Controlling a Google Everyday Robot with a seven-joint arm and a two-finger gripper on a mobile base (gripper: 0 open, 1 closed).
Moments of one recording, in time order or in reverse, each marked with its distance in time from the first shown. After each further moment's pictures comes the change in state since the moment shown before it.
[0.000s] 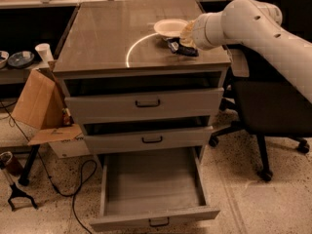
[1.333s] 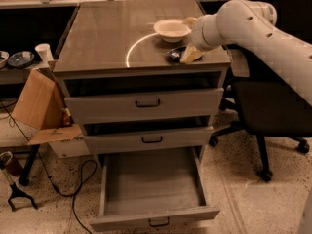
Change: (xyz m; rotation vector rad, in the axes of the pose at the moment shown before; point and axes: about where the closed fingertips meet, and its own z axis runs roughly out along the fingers) arm 0.010 0.005 0.010 -0.031 0.052 0.034
